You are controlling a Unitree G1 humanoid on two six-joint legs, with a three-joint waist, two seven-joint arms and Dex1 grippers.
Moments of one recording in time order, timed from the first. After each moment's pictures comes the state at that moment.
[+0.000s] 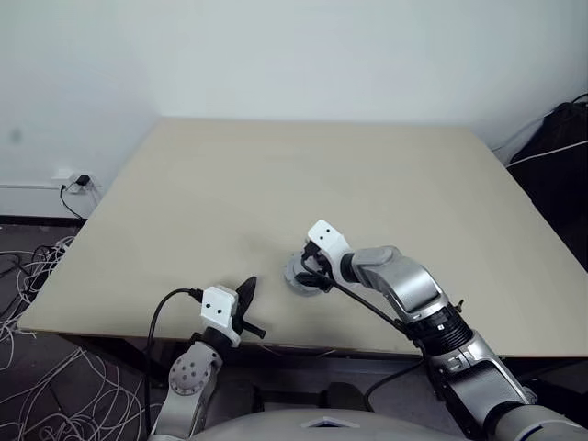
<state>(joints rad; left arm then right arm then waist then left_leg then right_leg) 0.30 0.10 -0.20 0.08 -0.10 -0.31 -0.35 -0.43 -0.36 0.42 -0.08 0.09 1.04 0.61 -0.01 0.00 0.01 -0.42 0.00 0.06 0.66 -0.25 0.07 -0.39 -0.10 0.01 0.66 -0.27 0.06</state>
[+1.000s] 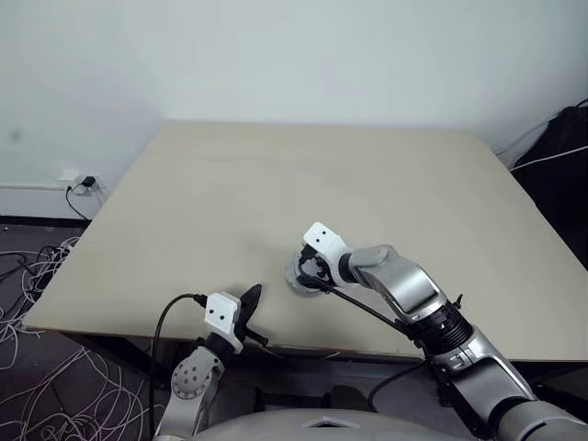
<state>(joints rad) 0.29 0.08 -0.19 0.19 -0.12 -0.37 -0.42 -0.45 -0.39 0.47 -0.09 0.09 1.05 0.59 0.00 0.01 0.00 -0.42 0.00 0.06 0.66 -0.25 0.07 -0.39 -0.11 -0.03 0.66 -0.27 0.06</state>
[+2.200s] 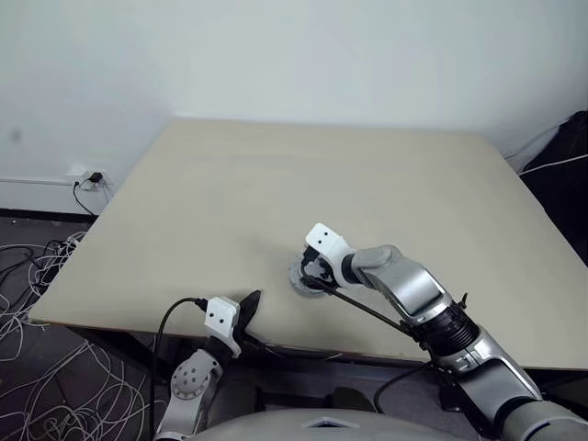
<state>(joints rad) 0.25 0.08 -0.17 0.32 -0.13 -0.43 -0.46 -0.45 -0.42 0.49 -0.13 0.10 1.07 0.57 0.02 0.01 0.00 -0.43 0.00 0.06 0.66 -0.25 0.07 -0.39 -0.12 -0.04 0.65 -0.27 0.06</state>
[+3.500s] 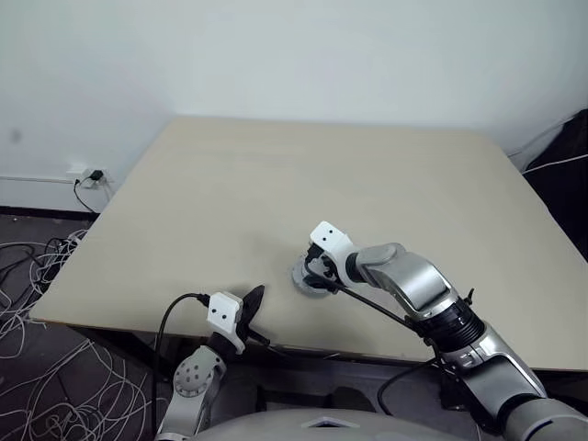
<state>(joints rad) 0.28 0.07 -0.19 0.20 -0.13 -0.36 -0.44 -0.47 -0.46 0.48 -0.14 0.17 1.13 0.56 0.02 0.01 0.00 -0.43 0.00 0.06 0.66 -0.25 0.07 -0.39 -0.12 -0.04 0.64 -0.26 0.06</state>
